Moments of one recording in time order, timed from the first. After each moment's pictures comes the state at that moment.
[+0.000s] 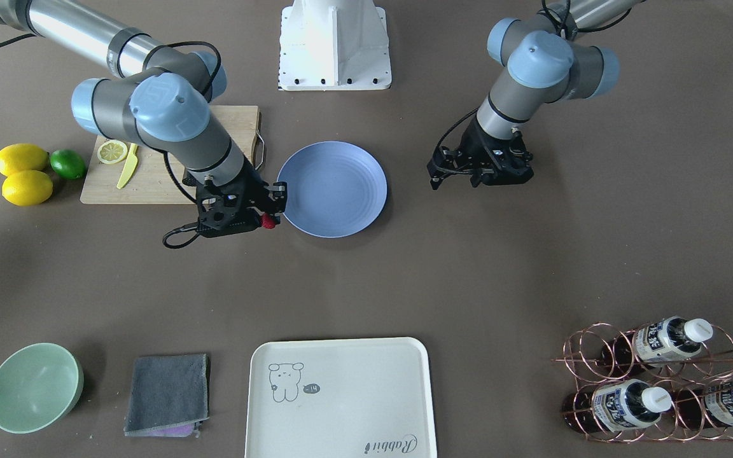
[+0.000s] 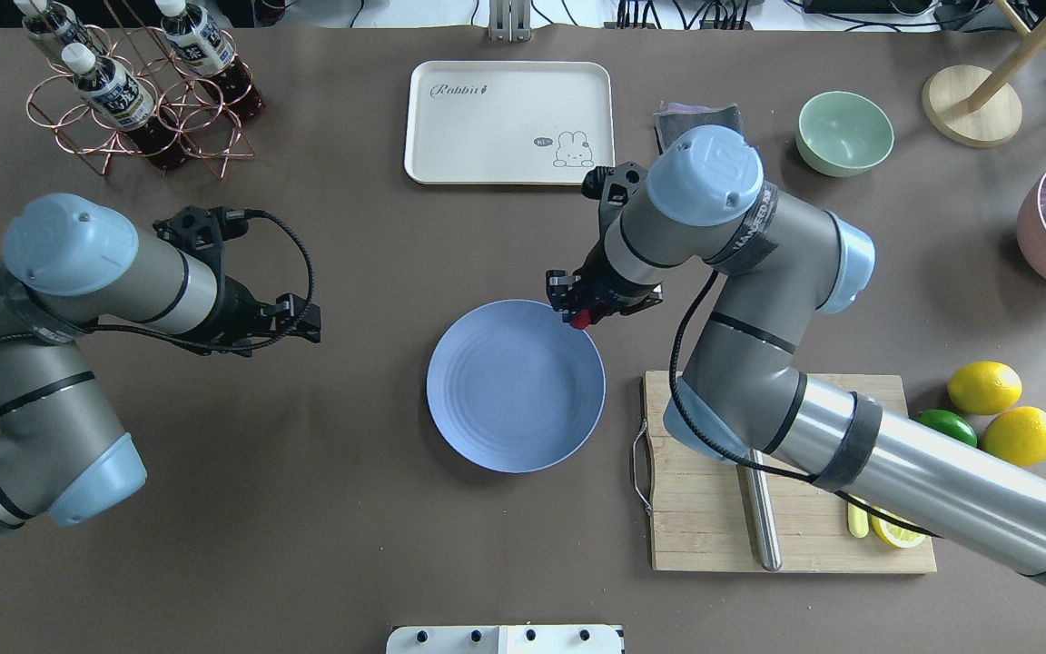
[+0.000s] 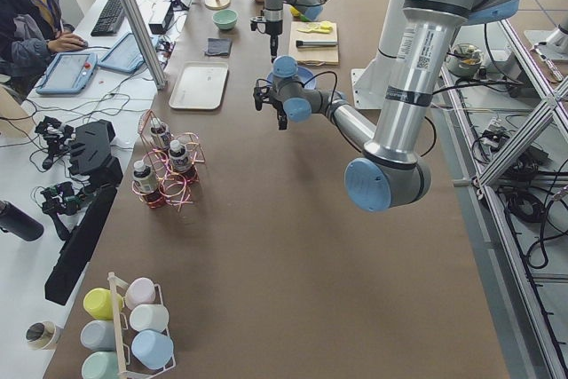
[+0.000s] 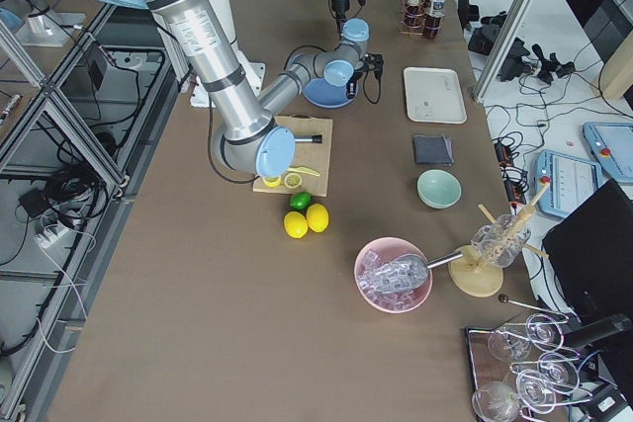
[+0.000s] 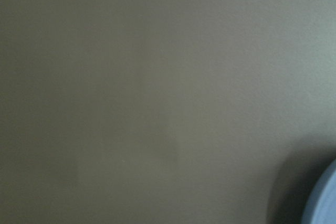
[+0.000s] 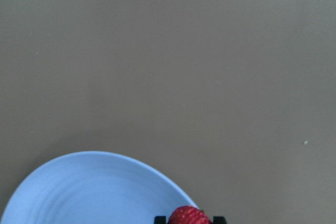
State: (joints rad) left arm -0.69 -1.83 -1.78 -2.01 -2.04 -1.28; right arm 0.60 -0.93 1.58 -1.29 2.04 1.21
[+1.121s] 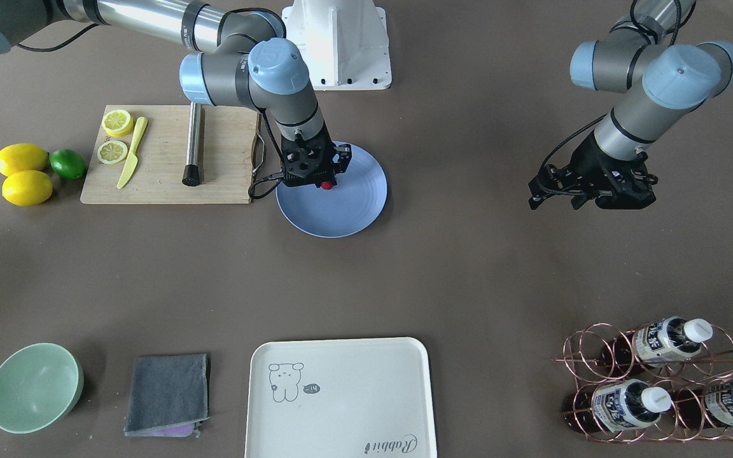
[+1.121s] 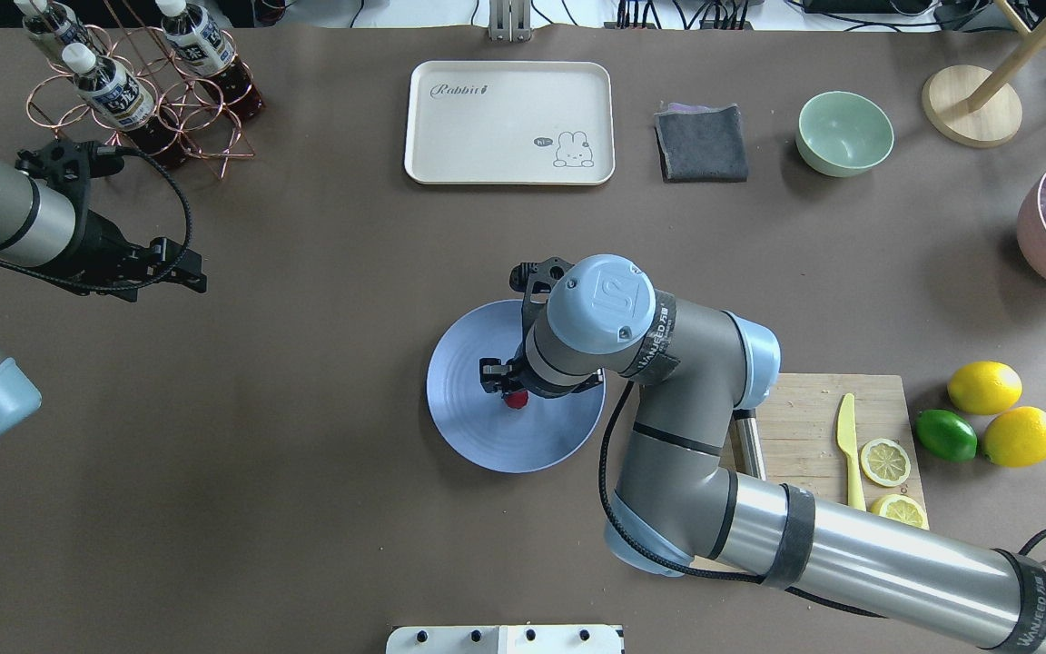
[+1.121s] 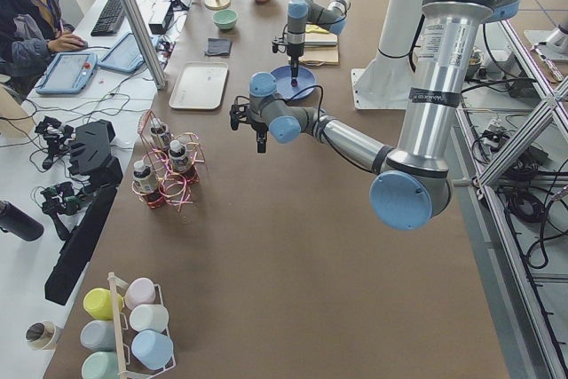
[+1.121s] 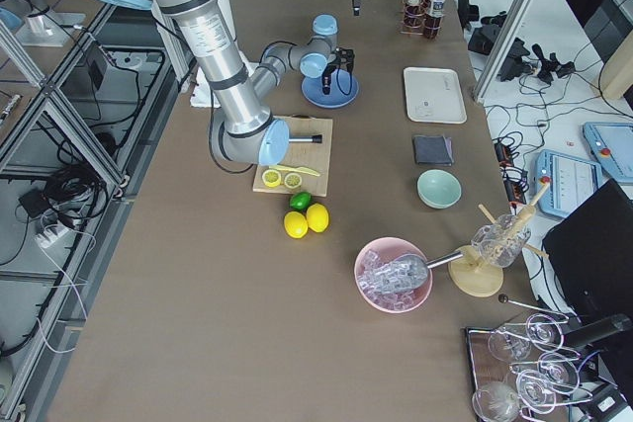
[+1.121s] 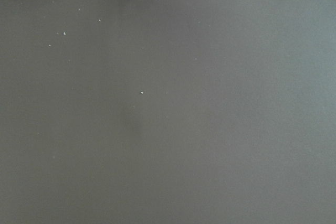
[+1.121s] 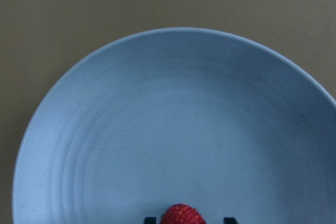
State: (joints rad) left arm -0.90 -1.73 -1.78 -2.01 -2.18 -1.05; right arm 0.45 -0.91 1.59 -1.32 1.90 1.27
